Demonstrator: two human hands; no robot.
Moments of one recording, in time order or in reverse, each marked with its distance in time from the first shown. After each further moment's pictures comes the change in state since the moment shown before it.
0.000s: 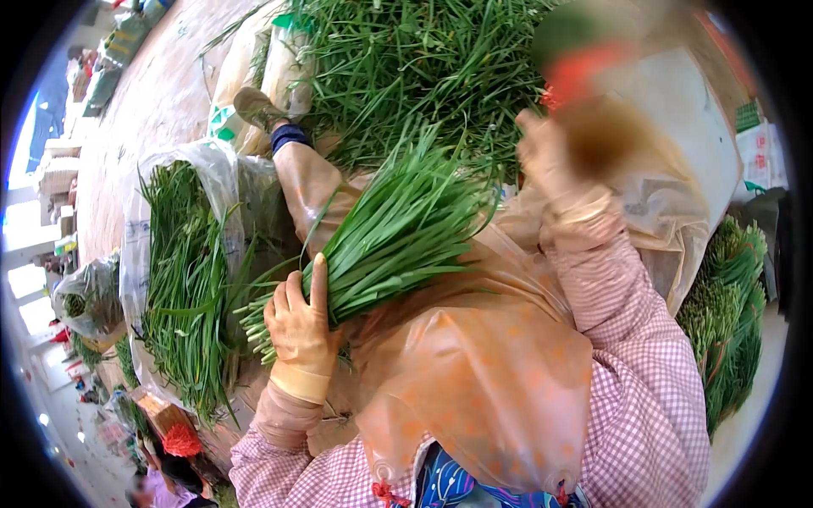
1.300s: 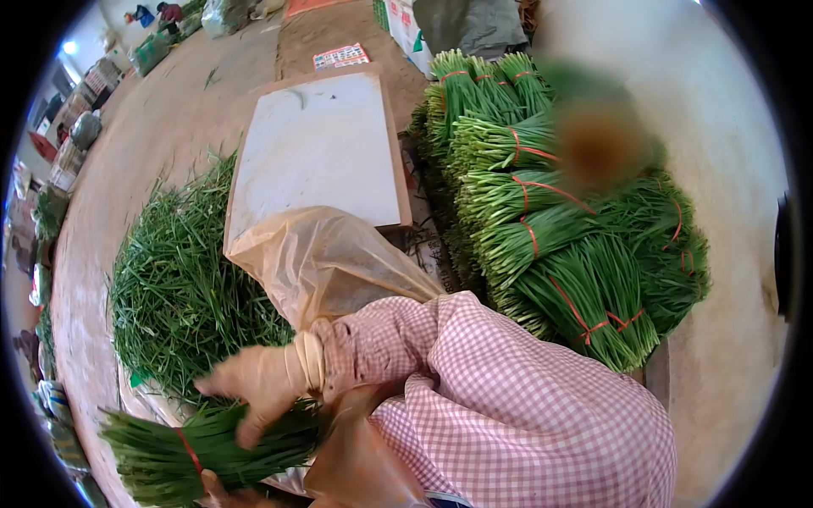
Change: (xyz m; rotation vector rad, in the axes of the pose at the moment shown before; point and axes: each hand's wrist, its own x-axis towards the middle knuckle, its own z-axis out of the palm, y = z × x) left_hand 0.062 0.058 -0.070 -0.965 0.652 0.538; right_hand -0.071 -0.050 -0.159 0.937 -0.292 -0.262
